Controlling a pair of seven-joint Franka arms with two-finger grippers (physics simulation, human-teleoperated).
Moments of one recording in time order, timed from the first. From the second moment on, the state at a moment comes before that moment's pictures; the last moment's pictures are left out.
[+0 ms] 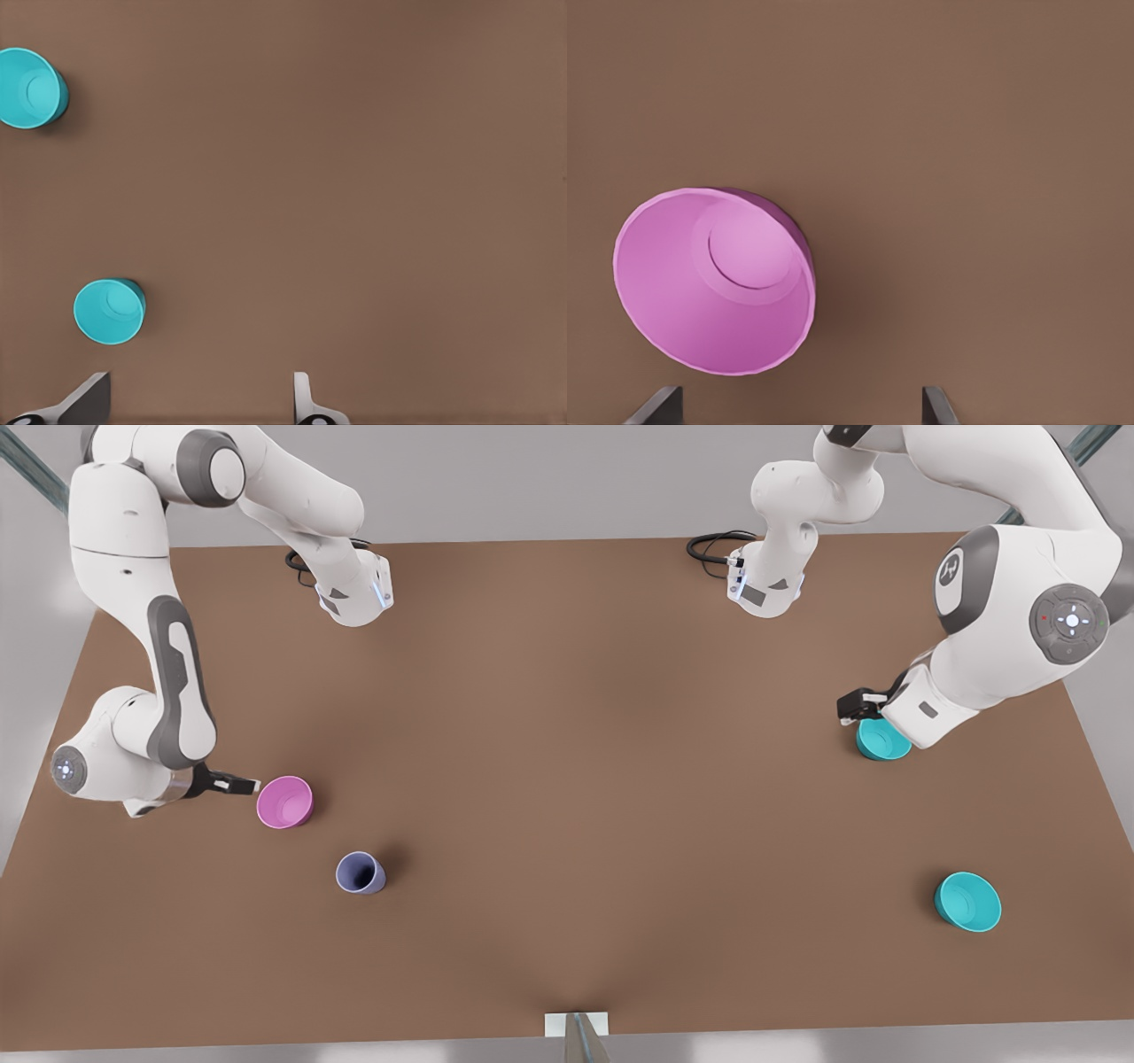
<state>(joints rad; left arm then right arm) -0.15 0.22 0.02 -1.31 -0.01 1.35 -0.08 -0.28 0.38 -0.01 -1.97 0.13 2.05 -0.09</state>
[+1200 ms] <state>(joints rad) -0.15 0.22 0.02 -1.31 -0.01 1.34 -0.07 -0.01 0.31 0.20 -1.99 0.56 2.18 -0.17</state>
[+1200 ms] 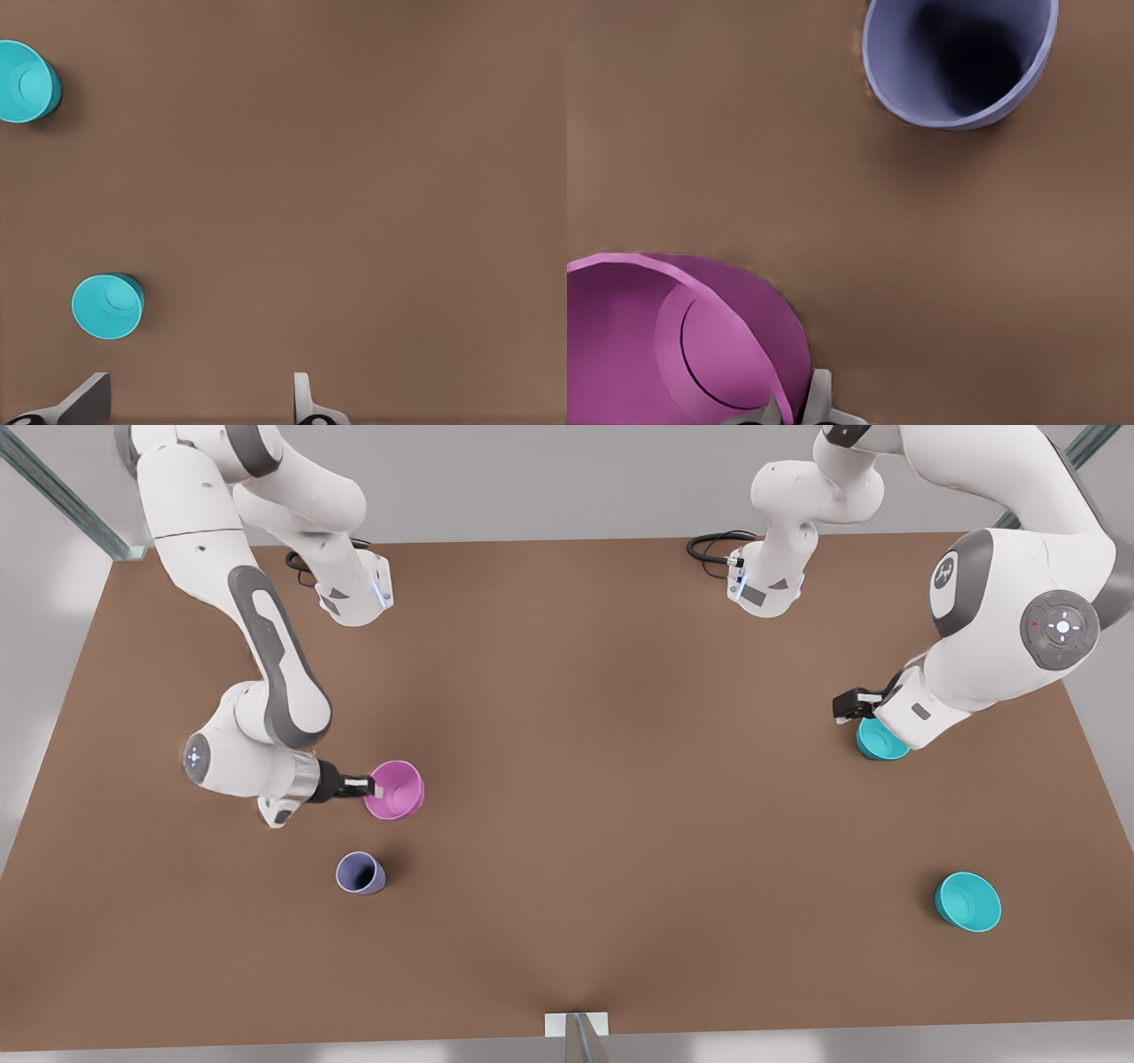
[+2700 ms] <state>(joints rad) 0.24 0.27 0.34 -2.10 -0.19 2.01 0.37 0.00 -0.06 0.03 -1.40 0.01 1.42 0.37</state>
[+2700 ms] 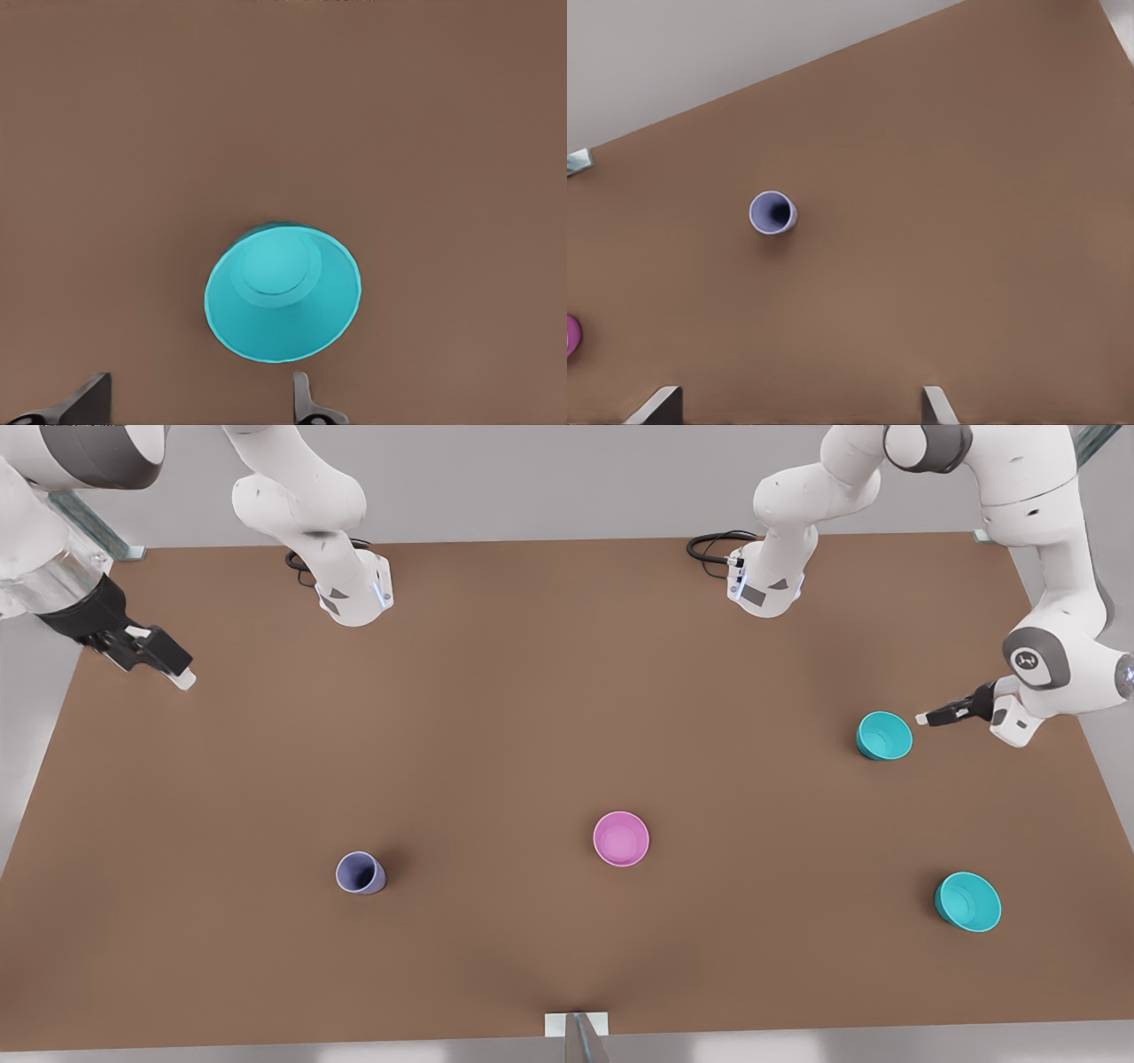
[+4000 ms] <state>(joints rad) -0.51 0.39 0.31 -1.86 -0.39 2.17 0.68 -0.01 0.01 0.01 -1.41 -0.02 1.35 -0.04</state>
